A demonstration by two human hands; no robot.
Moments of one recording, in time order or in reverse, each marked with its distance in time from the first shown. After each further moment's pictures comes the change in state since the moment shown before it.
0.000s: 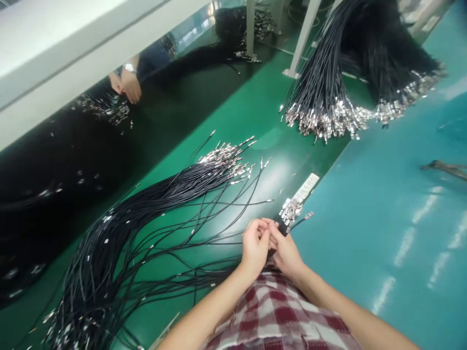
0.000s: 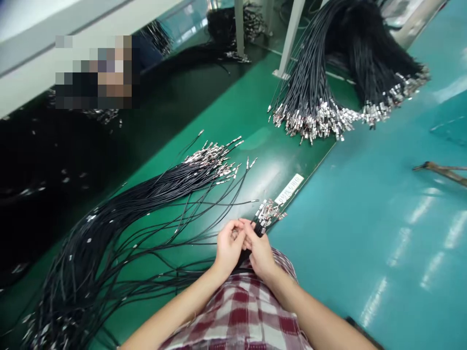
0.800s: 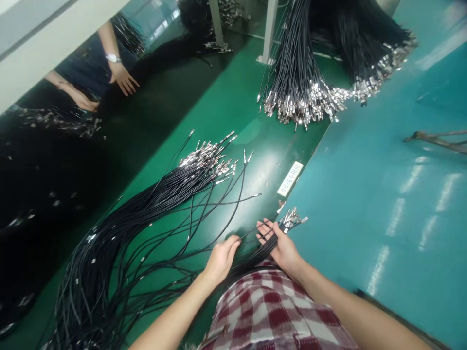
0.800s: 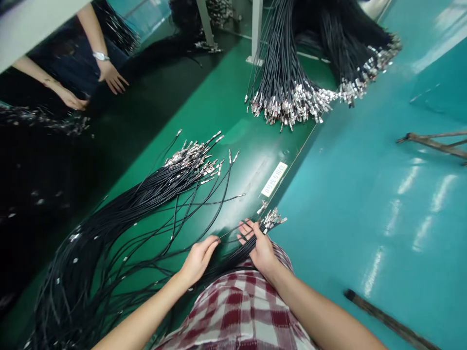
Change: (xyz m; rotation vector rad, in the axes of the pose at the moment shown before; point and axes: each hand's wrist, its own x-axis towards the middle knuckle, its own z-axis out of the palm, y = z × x) left_hand -0.002 -0.018 -0.079 0.850 -0.407 0.046; right_hand 0.026 0.023 -0.061 0.278 0.089 0.160
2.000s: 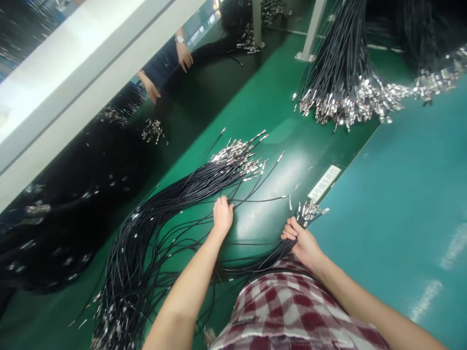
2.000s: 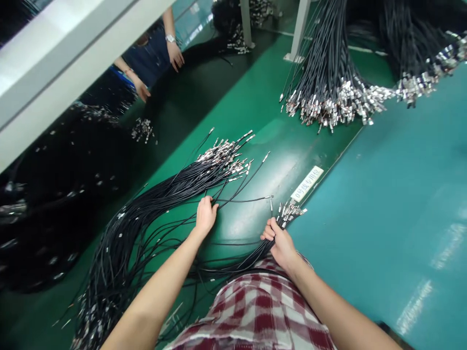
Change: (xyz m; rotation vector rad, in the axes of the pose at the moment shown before) left_hand 0.060 -0.071 -0.065 0.213 0.567 -0.313; right_hand 0.009 -0.003 0.023 -0.106 -0.148 0.031
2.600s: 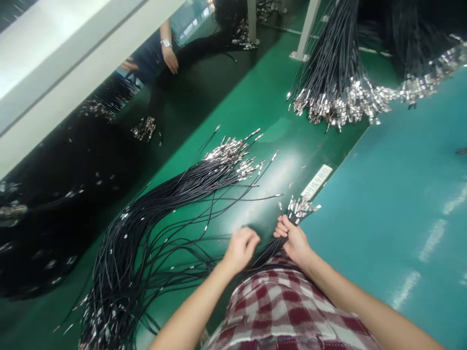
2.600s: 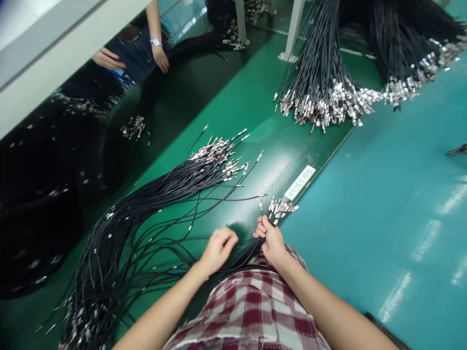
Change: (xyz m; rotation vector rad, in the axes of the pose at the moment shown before) left_hand -0.096 0.038 0.011 -0.310 -0.309 0.428; right_hand -0.002 0.002 0.014 0.018 0.088 -0.054
